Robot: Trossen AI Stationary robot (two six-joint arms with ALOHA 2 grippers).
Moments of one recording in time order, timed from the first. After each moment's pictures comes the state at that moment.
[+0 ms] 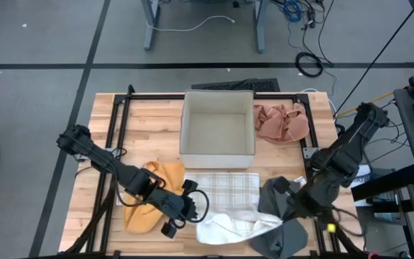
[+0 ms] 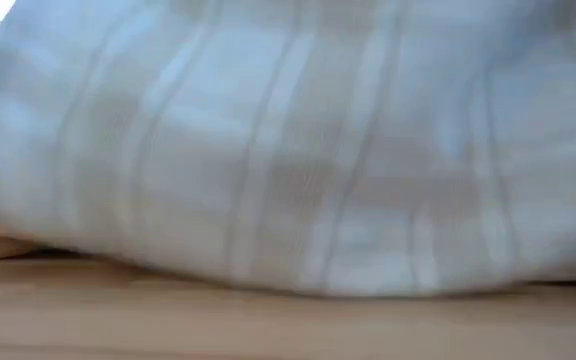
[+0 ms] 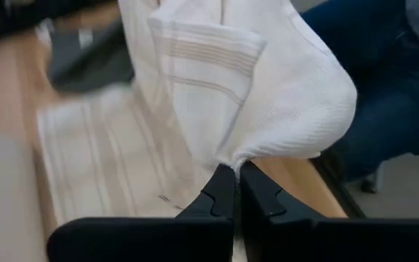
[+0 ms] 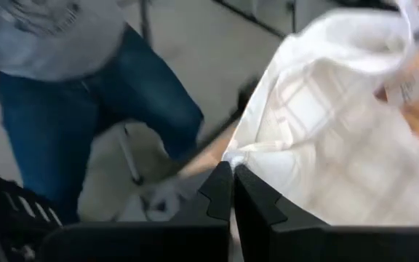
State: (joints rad) left arm -0.53 1.61 1.38 -0.53 -0.08 -0.05; right arm 0.81 1.10 1.09 -0.63 0.01 0.06
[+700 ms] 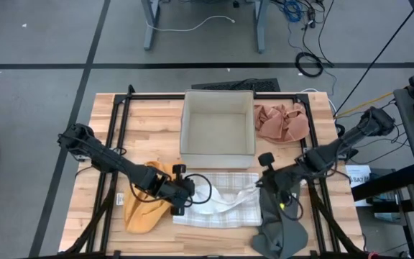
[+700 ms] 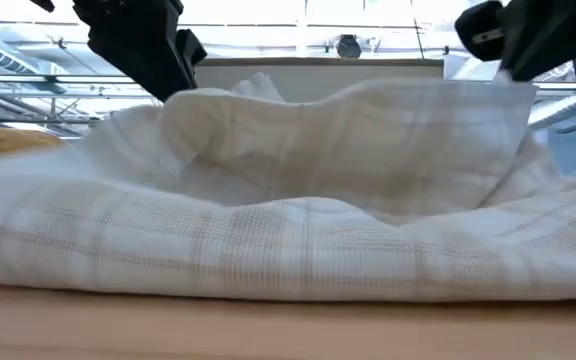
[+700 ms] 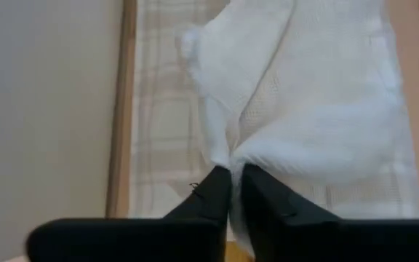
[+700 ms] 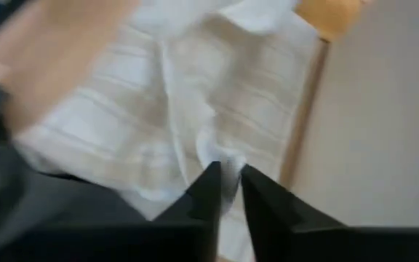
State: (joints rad) left arm -0.45 1.61 1.11 -0.52 -0.32 -0.31; right arm 0.51 1.10 0.78 -0.55 0.25 -0.02
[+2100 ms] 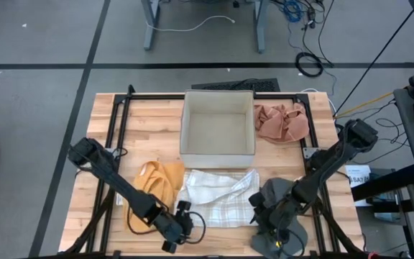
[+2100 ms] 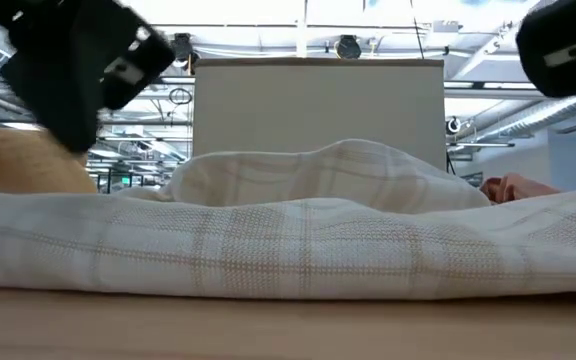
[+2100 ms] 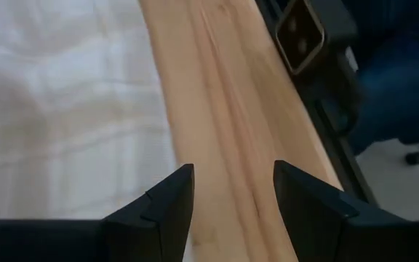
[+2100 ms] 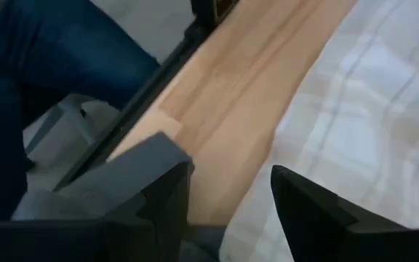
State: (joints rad) left arm -0.68 1.82 1.11 -0.15 -0.13 -0.33; right arm 0.77 1.51 0.78 -0.07 0.10 0.20
